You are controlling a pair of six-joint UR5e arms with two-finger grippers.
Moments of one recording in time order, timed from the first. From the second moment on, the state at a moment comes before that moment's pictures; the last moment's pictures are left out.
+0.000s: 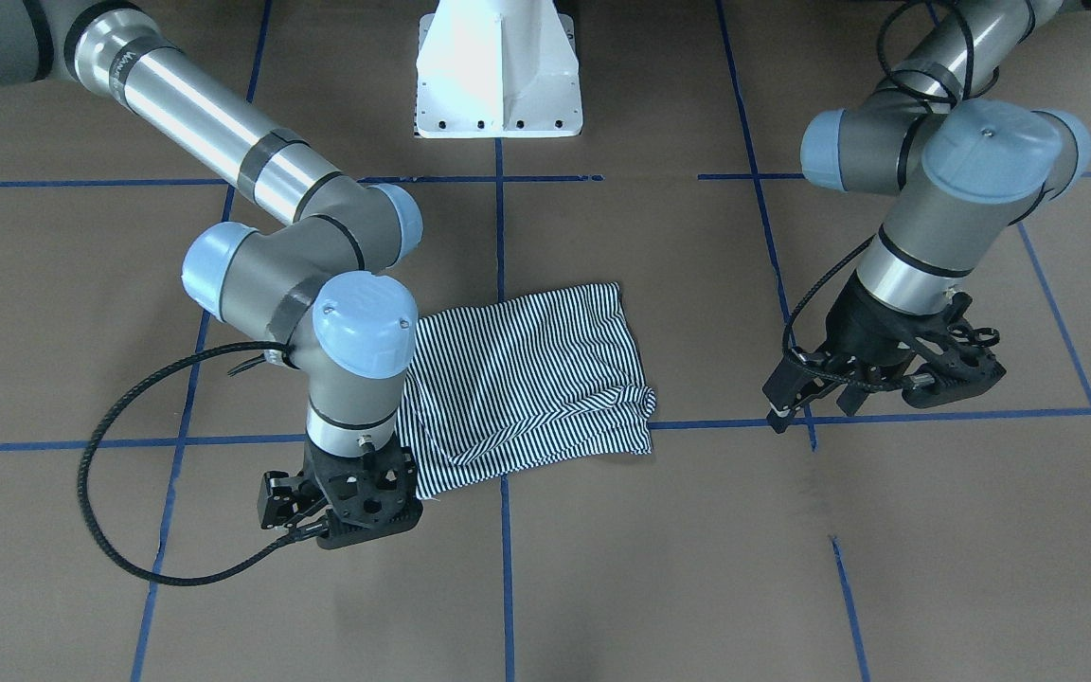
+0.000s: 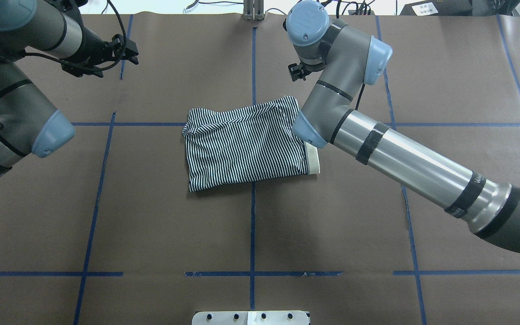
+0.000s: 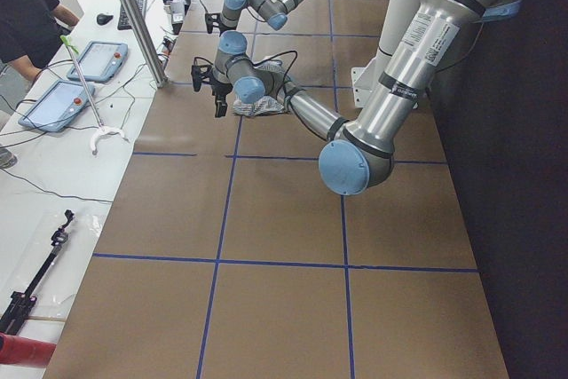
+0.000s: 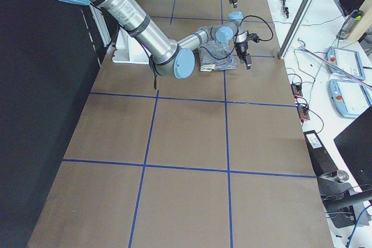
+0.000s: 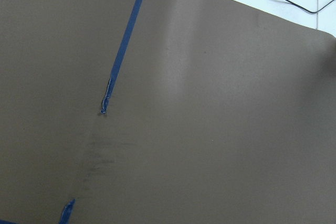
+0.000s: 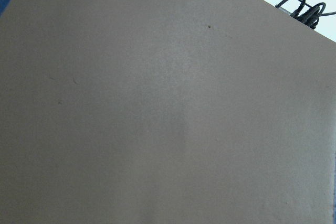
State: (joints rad) left arm -0.97 -2.06 -1.62 -1.96 -2.00 -1.23; right arm 0.80 -0.65 1.11 -1.43 1.68 0.64
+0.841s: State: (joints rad) left arm -1.31 -1.80 -1.76 -1.82 -2.15 -0.44; right arm 1.29 -1.17 1.56 -1.61 2.21 0.18
